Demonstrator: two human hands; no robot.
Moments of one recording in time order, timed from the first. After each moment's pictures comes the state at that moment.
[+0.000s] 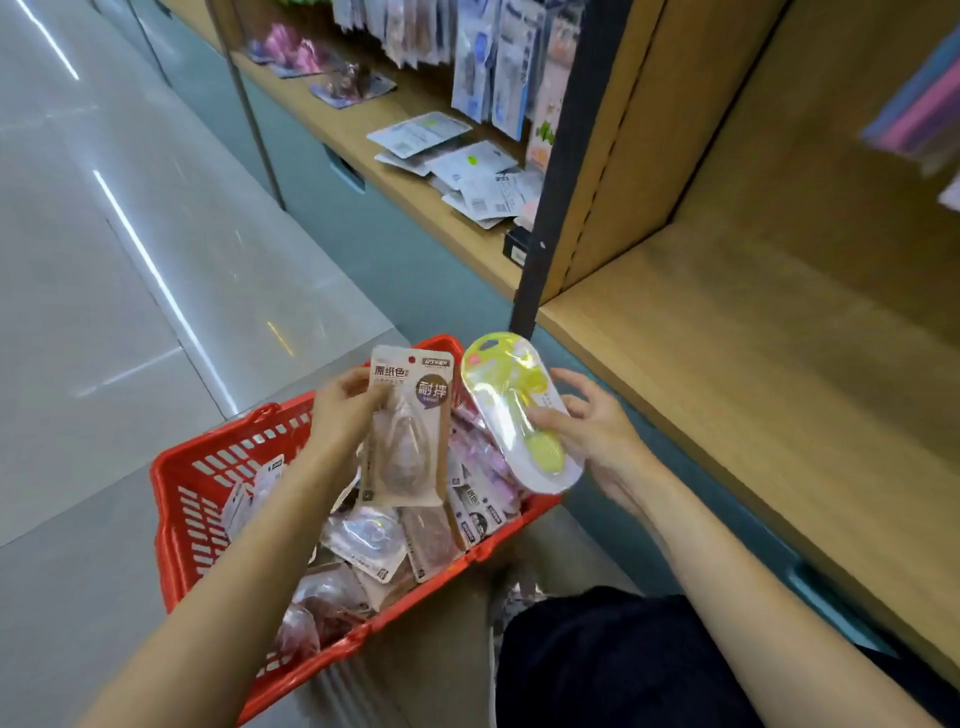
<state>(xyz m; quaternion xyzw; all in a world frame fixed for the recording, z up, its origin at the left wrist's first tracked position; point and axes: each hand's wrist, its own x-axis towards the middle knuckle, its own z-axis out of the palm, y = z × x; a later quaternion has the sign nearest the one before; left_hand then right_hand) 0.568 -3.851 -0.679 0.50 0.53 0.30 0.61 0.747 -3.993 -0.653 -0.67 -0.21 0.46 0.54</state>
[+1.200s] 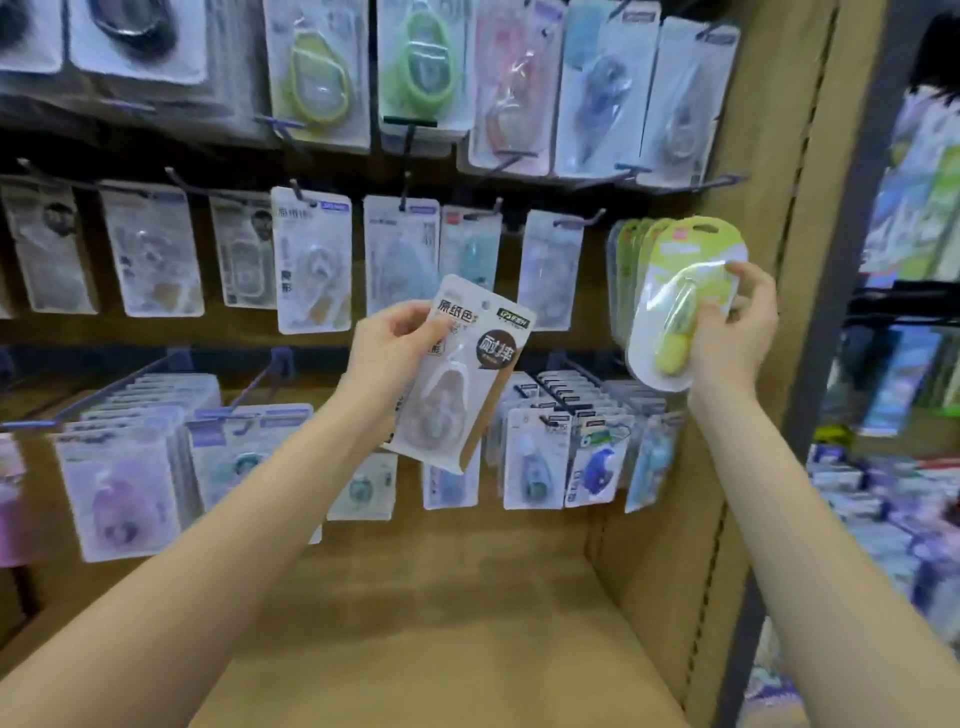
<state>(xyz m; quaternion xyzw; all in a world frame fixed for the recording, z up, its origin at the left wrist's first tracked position) 0.884 -4.284 -0.282 0.68 -0.15 0.21 0.68 0.907 -4.541 -0.268 -0.59 -0.01 -0.55 0.60</state>
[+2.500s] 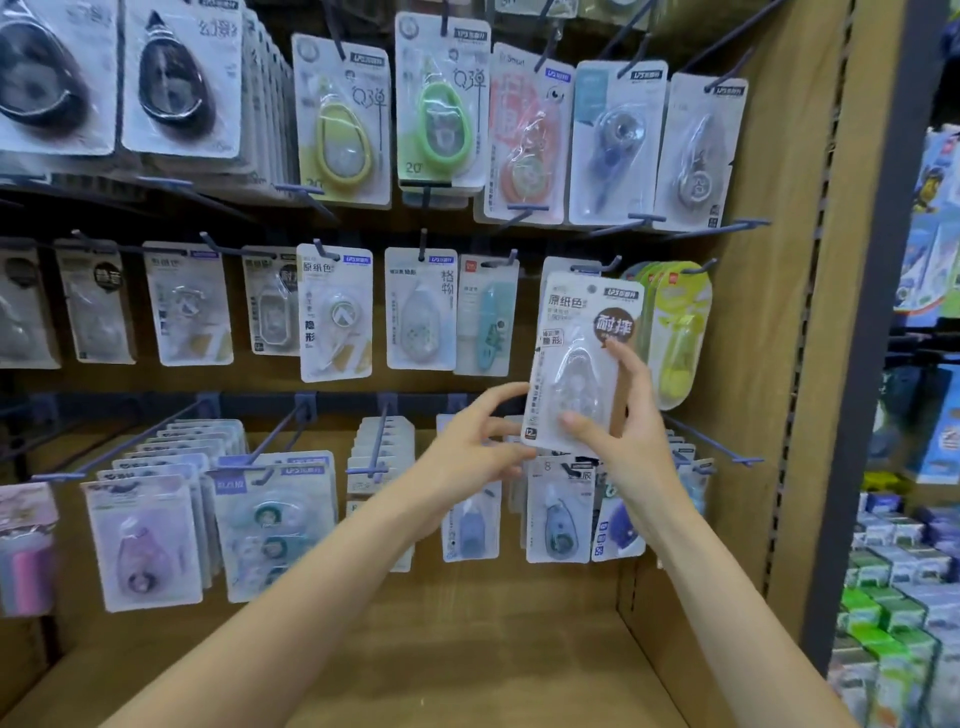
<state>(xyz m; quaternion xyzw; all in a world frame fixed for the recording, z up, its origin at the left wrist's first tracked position) 0.883 -4.311 -0.305 0.77 -0.26 0.07 0.57 0.897 -4.480 -0.317 -0.68 -0.25 -0.31 0.61</state>
